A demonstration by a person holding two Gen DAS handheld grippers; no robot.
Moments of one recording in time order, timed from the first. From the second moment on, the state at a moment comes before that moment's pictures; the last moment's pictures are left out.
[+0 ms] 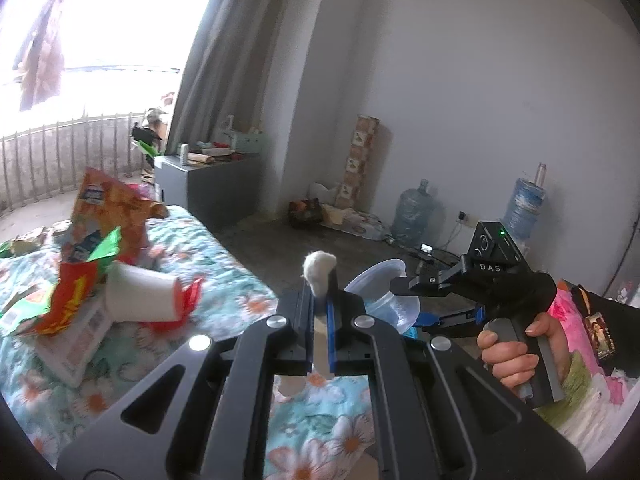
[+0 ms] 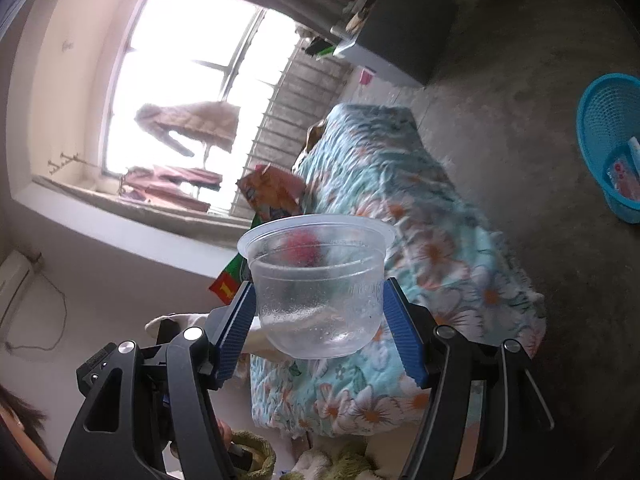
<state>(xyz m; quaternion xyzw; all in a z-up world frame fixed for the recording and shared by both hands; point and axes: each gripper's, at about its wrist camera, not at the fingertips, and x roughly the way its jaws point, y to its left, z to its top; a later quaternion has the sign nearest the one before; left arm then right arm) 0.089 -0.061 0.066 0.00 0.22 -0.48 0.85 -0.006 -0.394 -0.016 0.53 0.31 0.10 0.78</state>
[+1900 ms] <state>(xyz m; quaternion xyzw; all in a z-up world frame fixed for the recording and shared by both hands) 0.126 -0.343 0.030 0.06 0.40 -0.51 0.76 -0.080 -0.539 -0.144 0.59 0.27 -0.18 0.74</state>
